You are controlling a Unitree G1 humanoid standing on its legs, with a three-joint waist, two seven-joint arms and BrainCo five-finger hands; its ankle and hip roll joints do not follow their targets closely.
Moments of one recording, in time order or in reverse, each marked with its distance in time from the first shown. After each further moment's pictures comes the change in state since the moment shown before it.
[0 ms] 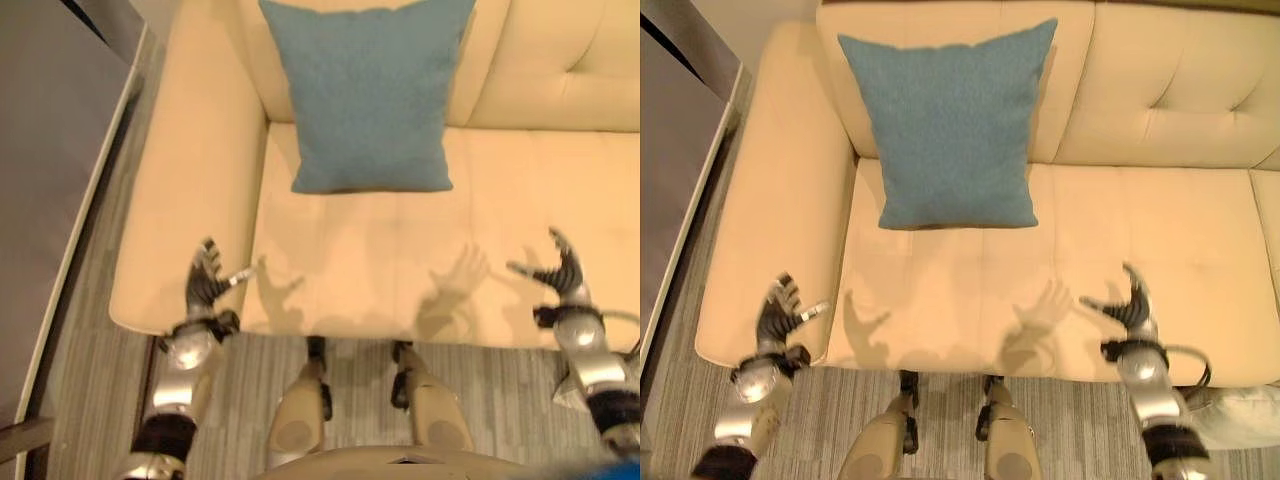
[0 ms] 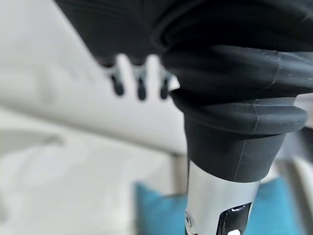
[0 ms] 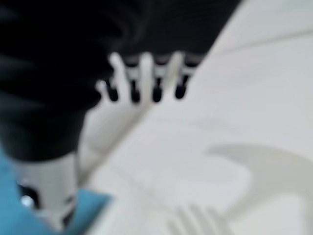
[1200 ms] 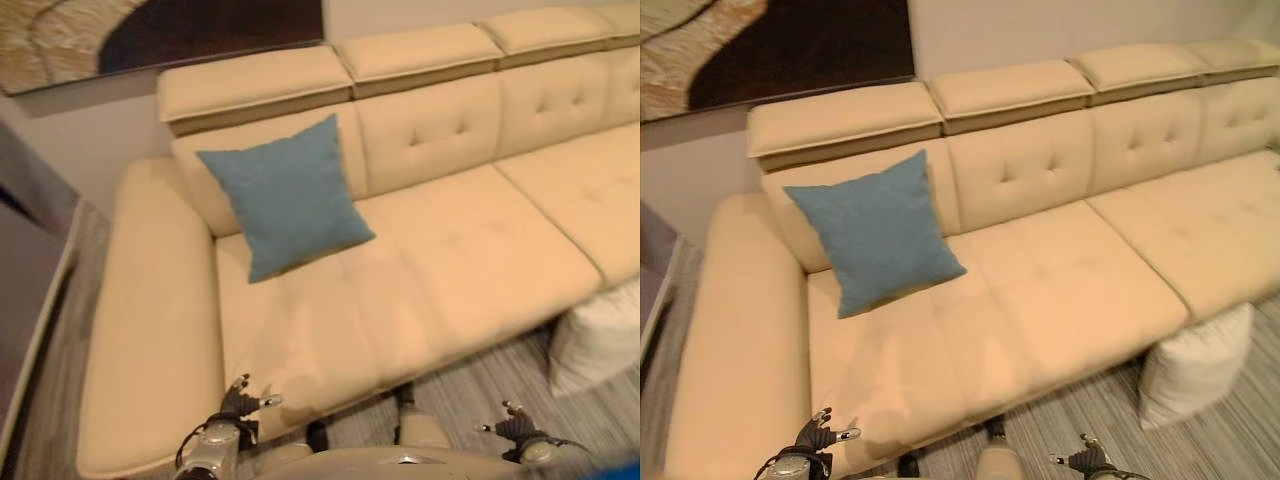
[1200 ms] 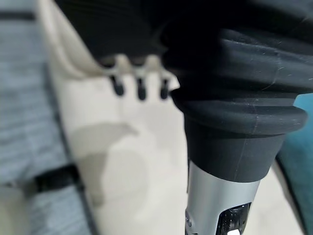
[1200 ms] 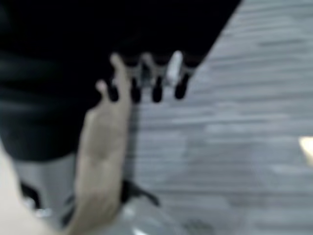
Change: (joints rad) left arm -0.022 -0.095 -0.109 0.592 0.208 0.088 -0.097; right arm 0.064 0.212 0.154 0.638 -0.063 0.054 0.119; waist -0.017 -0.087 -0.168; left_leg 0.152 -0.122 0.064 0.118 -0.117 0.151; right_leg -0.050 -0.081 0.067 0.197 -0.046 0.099
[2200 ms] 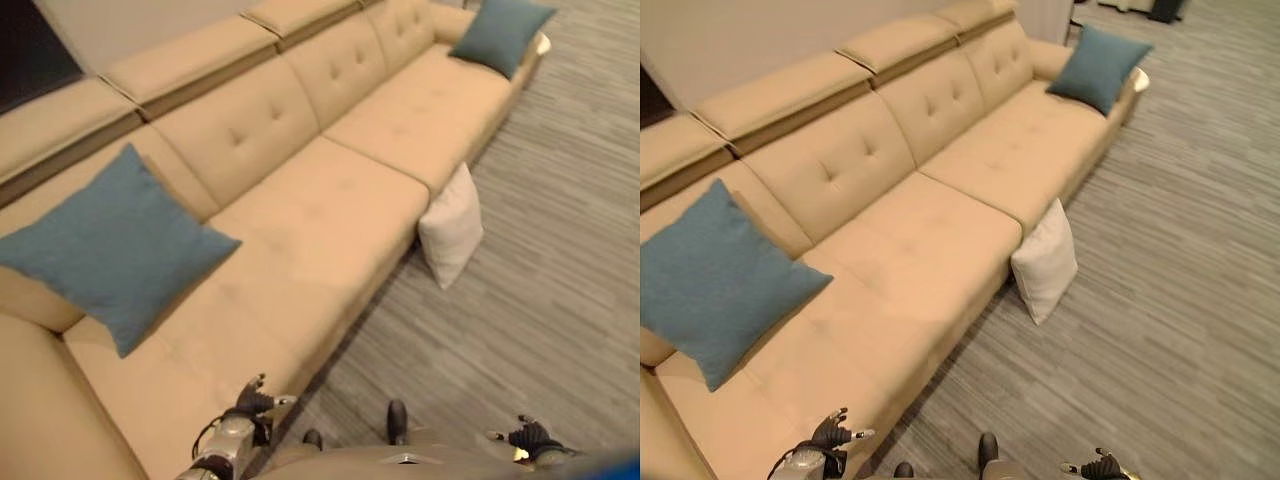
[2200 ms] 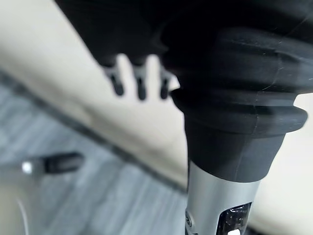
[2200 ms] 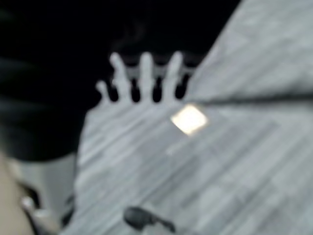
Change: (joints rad) left arm -0.089 -0.029 -0.040 0.070 0.067 0.031 -0.004; right arm -0.062 -0.015 -0.026 0.028 0.084 -0.002 0.001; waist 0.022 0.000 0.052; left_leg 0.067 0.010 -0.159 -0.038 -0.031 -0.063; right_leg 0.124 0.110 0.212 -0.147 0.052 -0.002
